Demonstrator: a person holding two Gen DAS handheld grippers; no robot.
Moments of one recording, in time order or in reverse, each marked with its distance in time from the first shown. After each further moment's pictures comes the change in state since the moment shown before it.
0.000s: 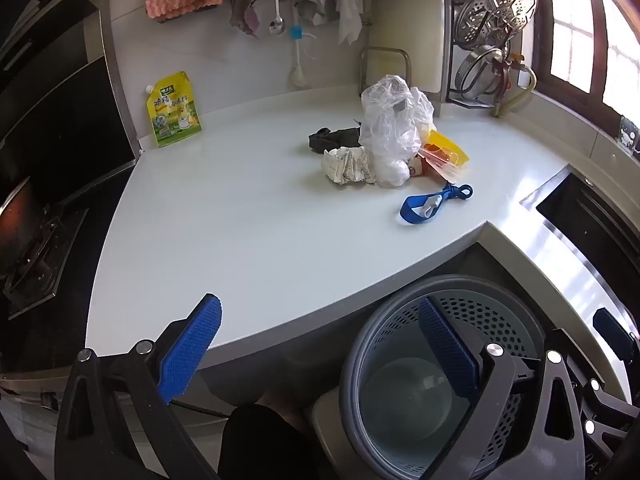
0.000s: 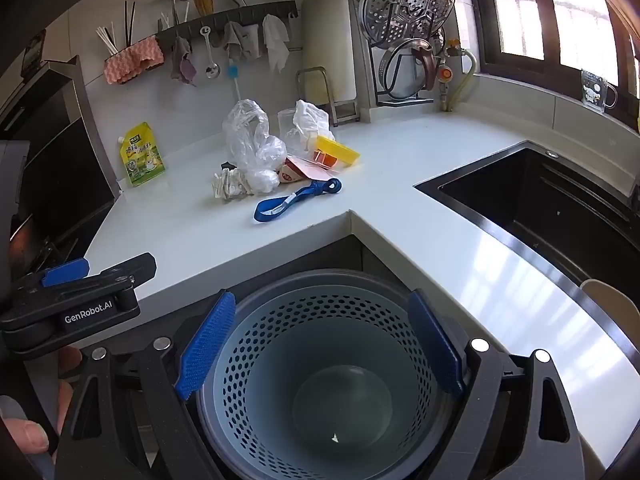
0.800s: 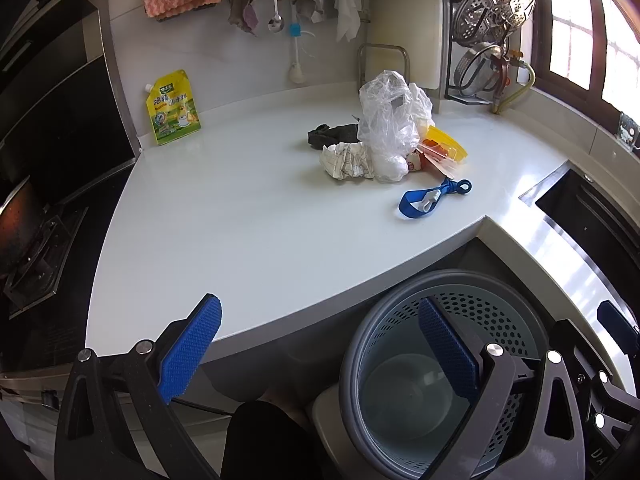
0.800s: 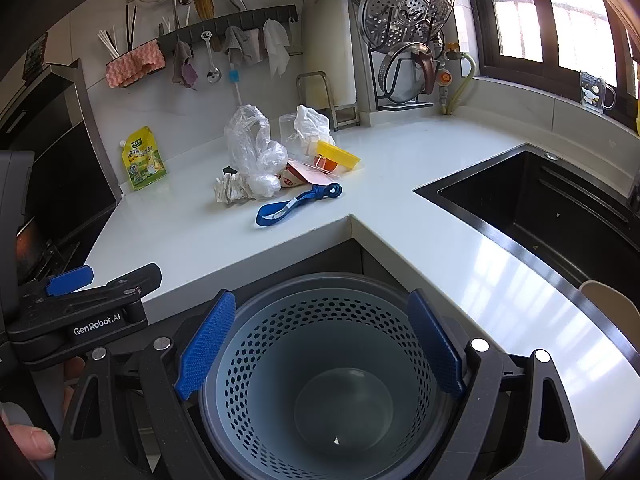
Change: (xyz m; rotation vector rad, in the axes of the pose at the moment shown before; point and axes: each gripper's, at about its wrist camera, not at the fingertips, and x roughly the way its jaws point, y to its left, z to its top) left arm 0.001 -0.002 -0.004 0.009 0.018 -0.002; right arm -0.003 -0.001 0.002 0.007 -0.013 0.004
